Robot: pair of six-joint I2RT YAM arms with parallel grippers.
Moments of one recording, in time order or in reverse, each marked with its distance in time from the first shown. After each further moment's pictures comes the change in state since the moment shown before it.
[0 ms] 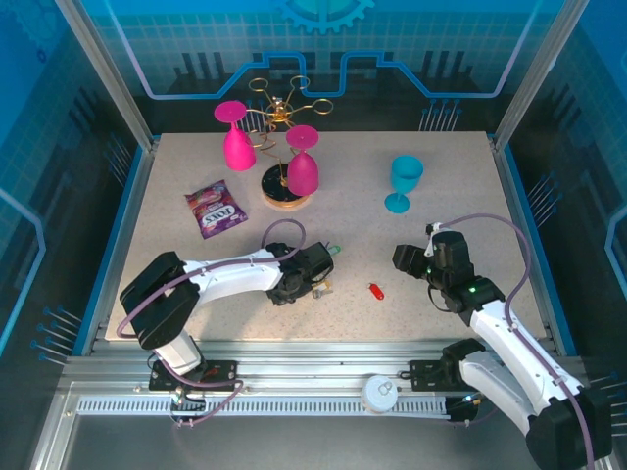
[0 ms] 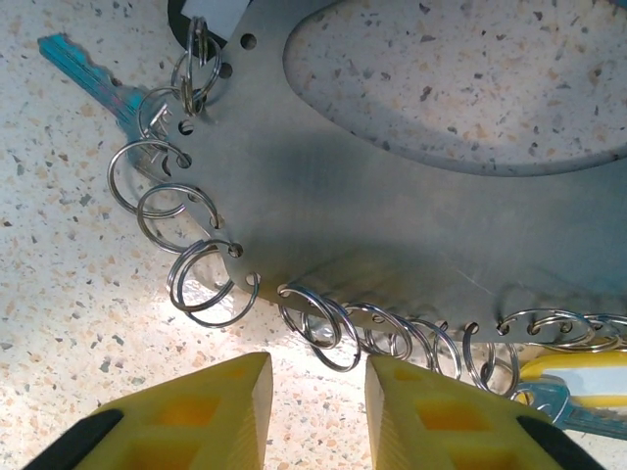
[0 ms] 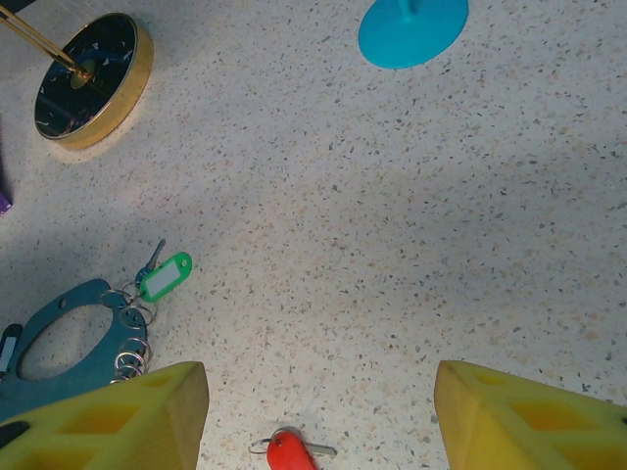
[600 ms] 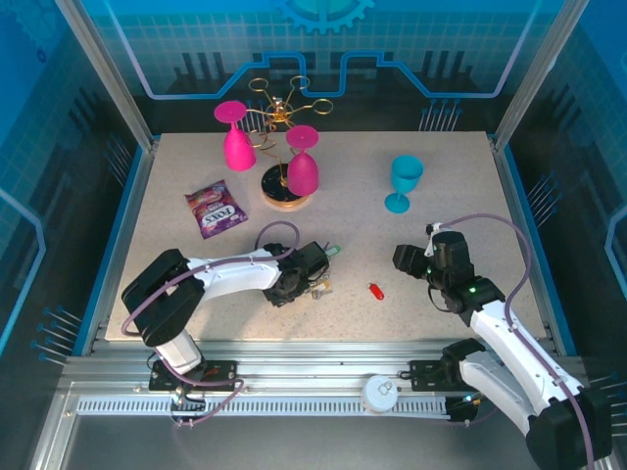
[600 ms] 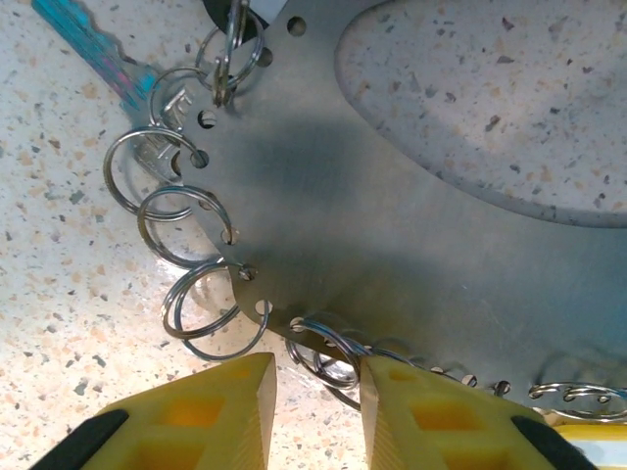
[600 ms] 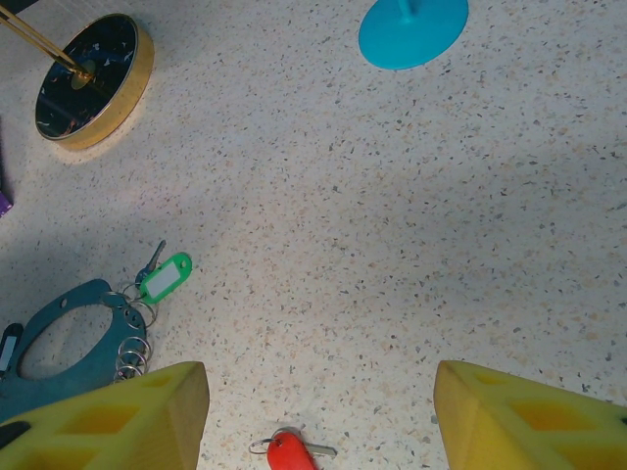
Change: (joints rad) left arm 0.037 0.019 -0.048 0.068 0.034 -0.086; right arm 0.000 0.000 0.000 0.000 0.000 0.000
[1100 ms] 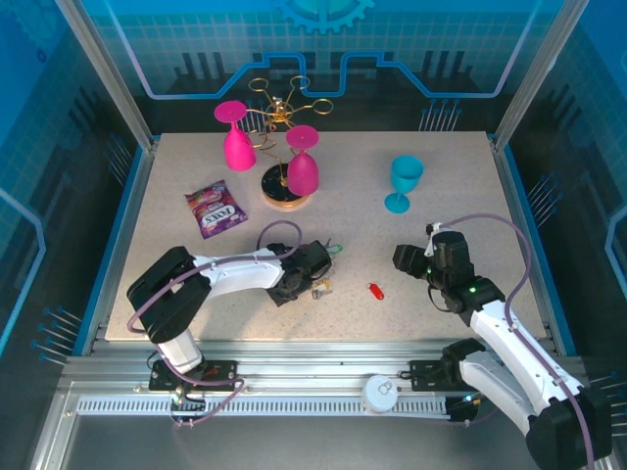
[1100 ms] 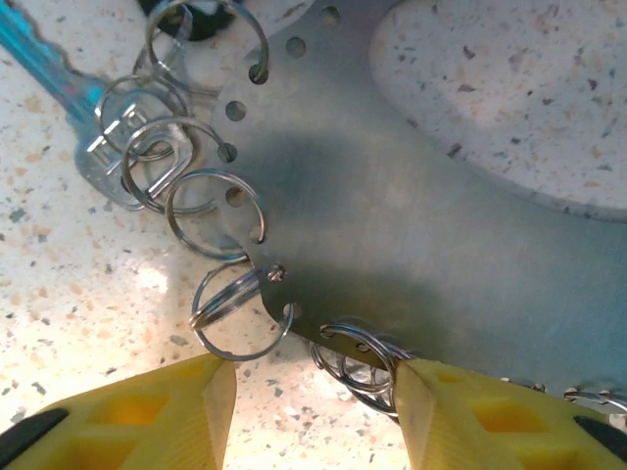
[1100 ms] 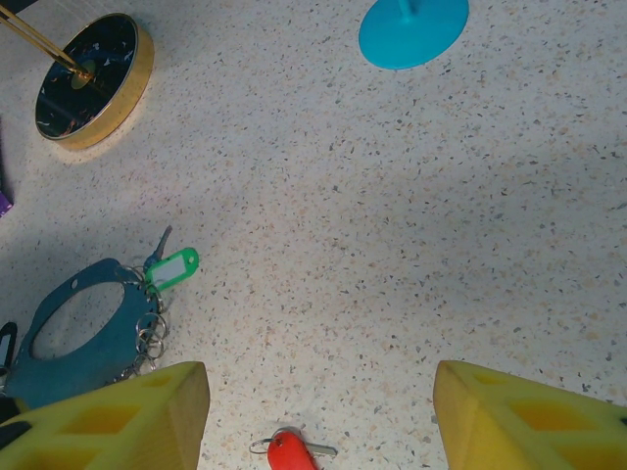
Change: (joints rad) left arm 0.002 0.040 0.010 0.050 -0.019 -0.023; right arm 0.000 0.001 0.000 0.000 -0.001 0.000
